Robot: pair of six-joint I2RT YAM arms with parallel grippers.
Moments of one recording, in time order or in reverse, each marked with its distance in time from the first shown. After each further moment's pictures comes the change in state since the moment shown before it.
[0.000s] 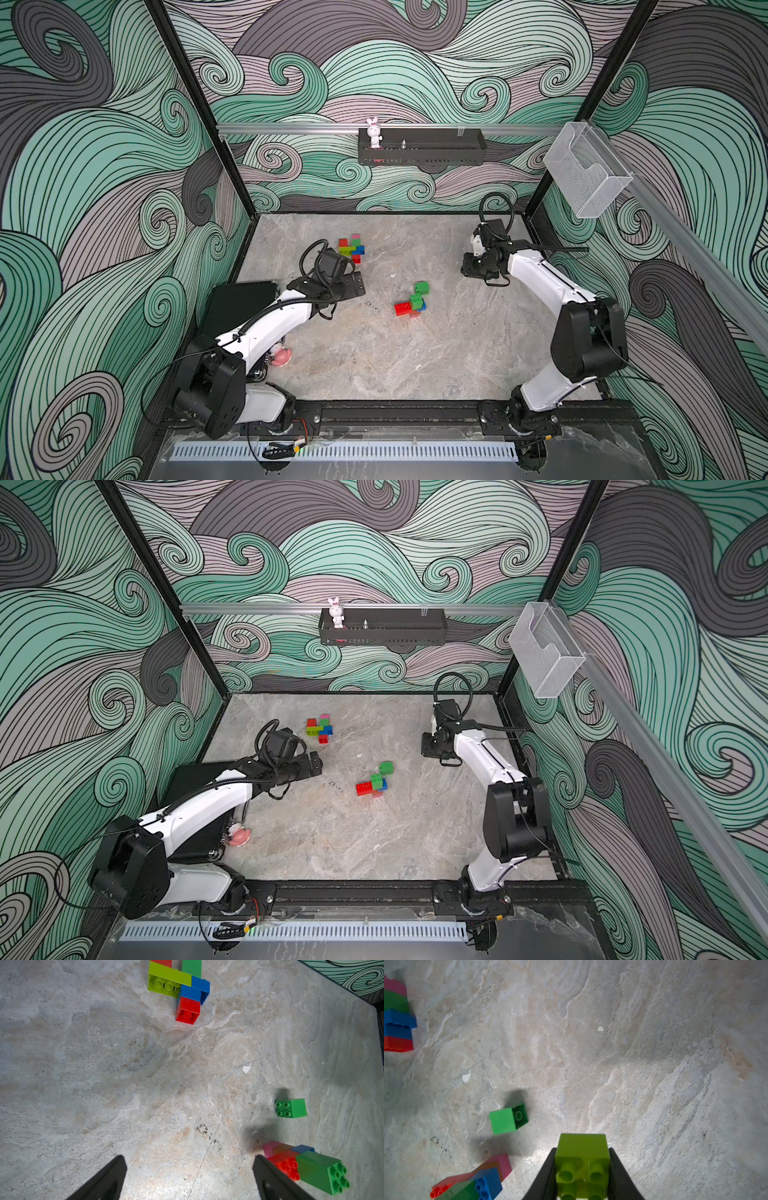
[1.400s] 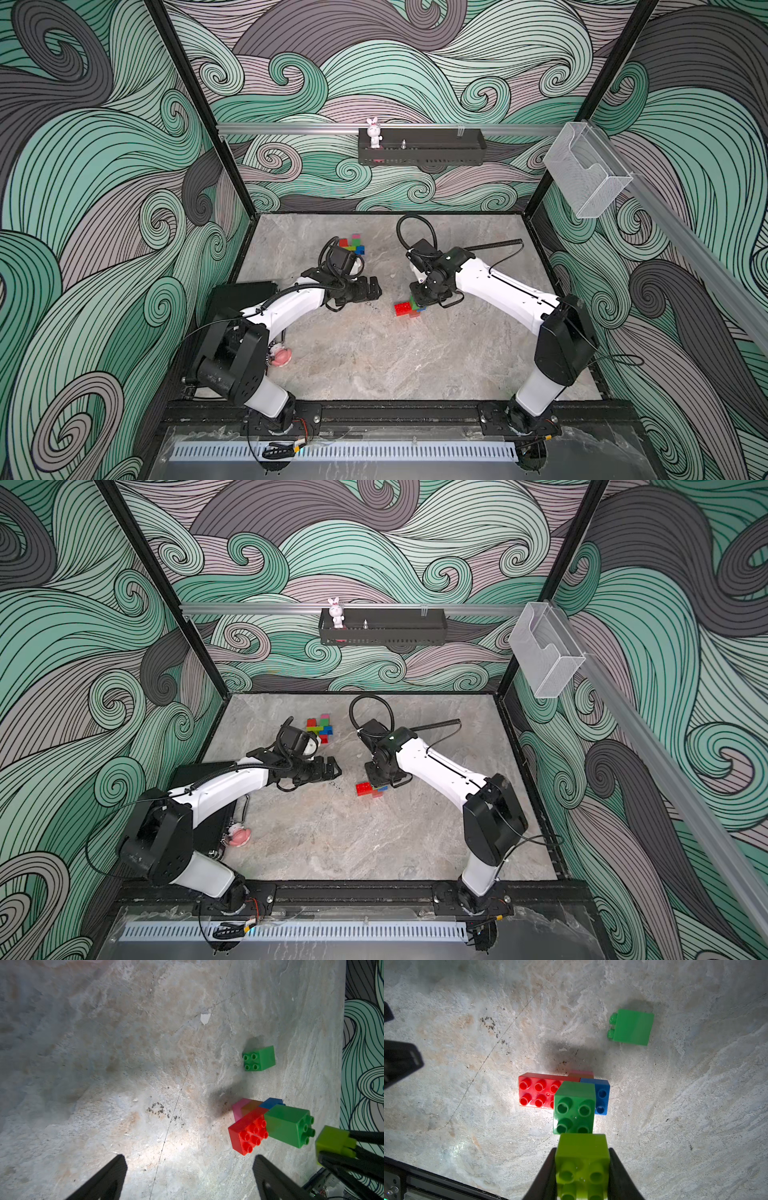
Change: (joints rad) left arm -0.001 0.188 0.082 -0.009 0.355 0.119; right arm 0.509 0.111 0.199 -0.308 0.101 0.093
